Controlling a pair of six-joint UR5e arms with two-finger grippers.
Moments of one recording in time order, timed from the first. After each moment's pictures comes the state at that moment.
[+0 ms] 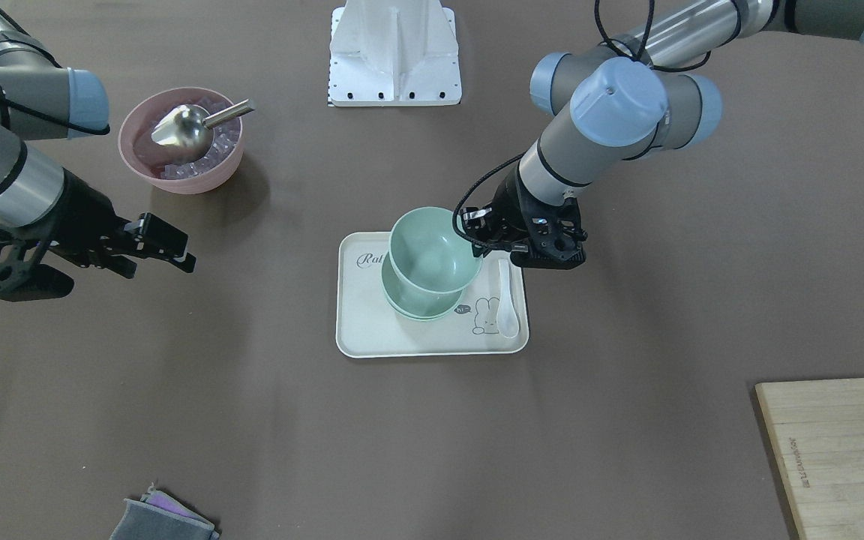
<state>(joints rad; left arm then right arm) -0.74 -2.25 -1.54 -1.93 -2.18 -1.26 1.03 -1.19 1.70 -1.26 2.41 1.04</state>
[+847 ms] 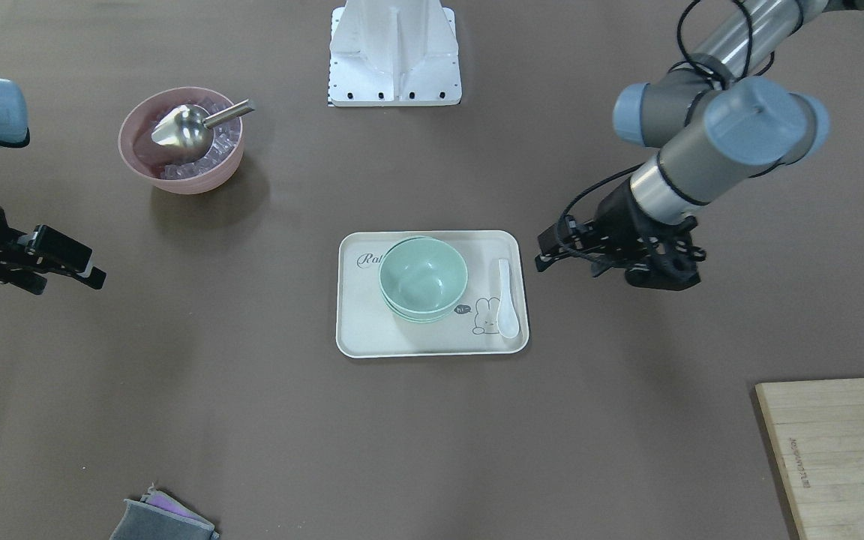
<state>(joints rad) -0.95 -2.01 -1.65 -2.04 -2.33 -1.12 1.17 -1.25 1.67 -1.26 2.45 0.88</state>
